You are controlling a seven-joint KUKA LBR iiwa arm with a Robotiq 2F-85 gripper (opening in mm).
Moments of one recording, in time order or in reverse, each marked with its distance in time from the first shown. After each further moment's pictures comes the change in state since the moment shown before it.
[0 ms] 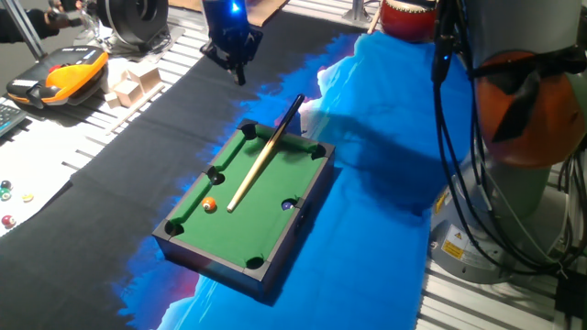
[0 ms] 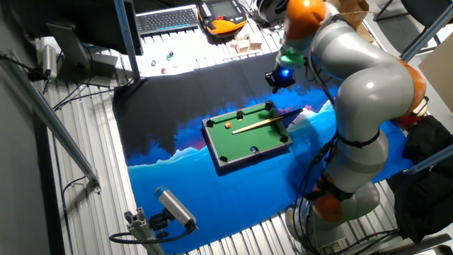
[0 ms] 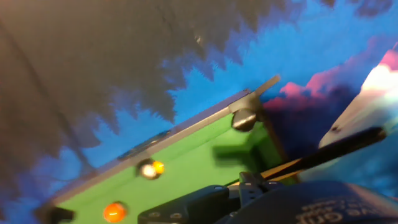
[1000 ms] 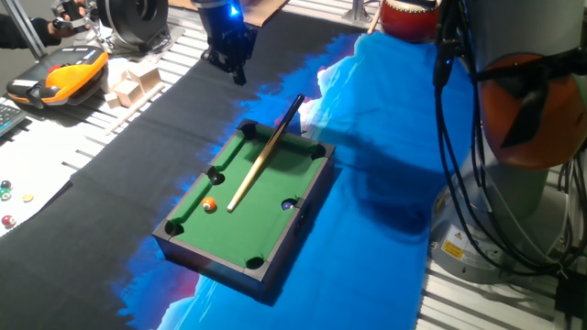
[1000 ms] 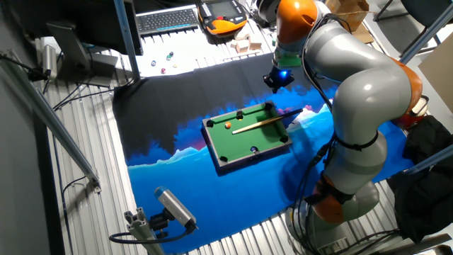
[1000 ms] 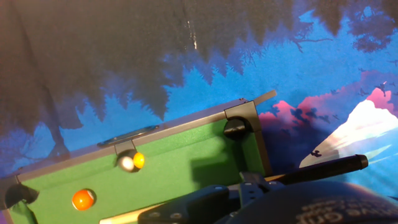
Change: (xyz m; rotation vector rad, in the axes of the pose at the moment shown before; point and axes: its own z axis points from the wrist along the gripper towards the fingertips) arm 0.000 0.000 0.000 0.180 -0.088 -0.267
